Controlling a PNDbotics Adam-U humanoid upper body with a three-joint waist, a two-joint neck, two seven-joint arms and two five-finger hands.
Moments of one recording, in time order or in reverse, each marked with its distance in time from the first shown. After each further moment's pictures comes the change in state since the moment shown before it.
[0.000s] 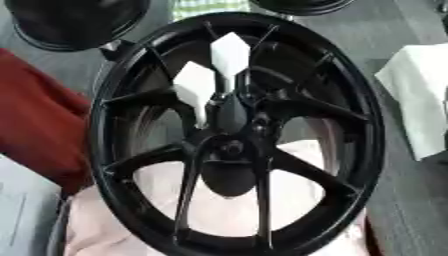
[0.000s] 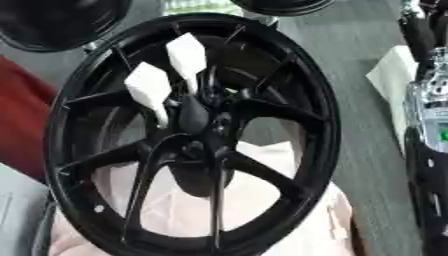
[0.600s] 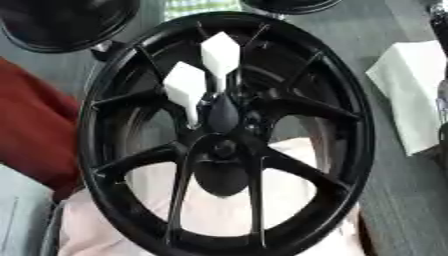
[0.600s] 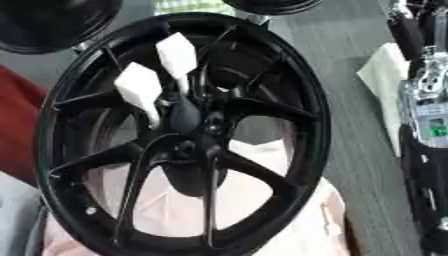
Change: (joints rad) left arm -0.350 -0.125 -0.253 0.102 -0.043 0.001 -0.199; right arm 0.002 -0.009 0.016 0.013 0.007 -0.001 0.019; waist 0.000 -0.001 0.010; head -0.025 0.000
